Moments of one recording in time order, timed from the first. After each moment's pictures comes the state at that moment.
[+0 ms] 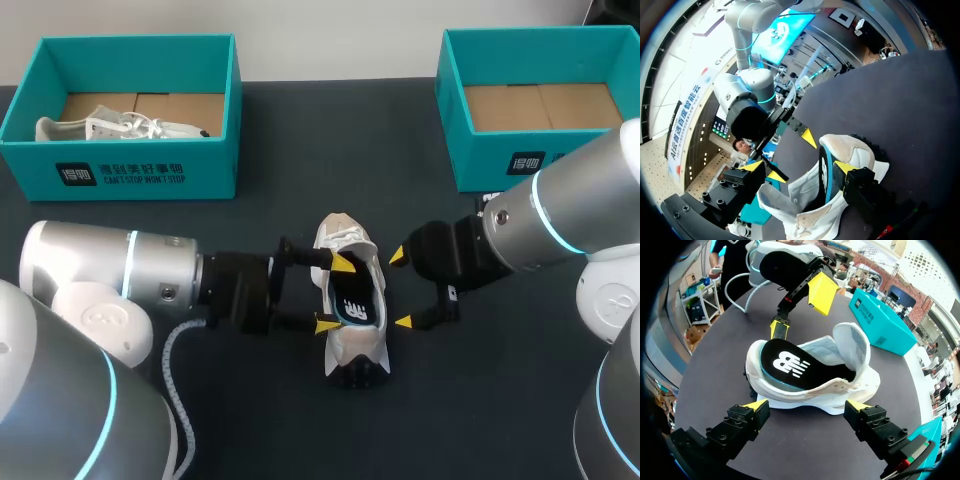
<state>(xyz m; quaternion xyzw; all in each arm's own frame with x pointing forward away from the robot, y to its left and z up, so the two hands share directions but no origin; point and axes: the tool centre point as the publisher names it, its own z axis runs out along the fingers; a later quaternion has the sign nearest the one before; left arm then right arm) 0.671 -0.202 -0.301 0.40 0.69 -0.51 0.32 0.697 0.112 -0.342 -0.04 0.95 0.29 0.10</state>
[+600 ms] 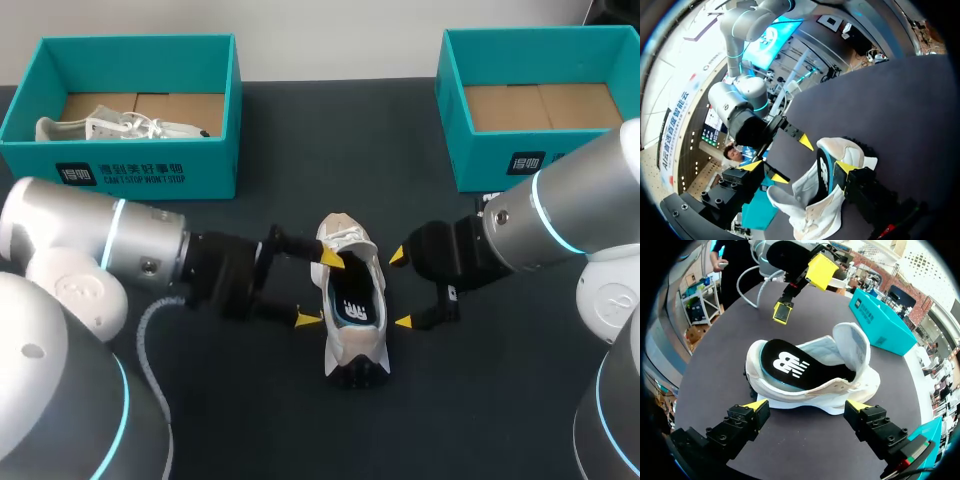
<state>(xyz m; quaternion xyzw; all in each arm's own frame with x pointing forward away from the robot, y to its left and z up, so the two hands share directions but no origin) 0.669 -0.183 -0.280 0.46 0.69 -0.49 0.28 0.697 0.112 -0.342 -0.04 0.95 0.29 0.10</state>
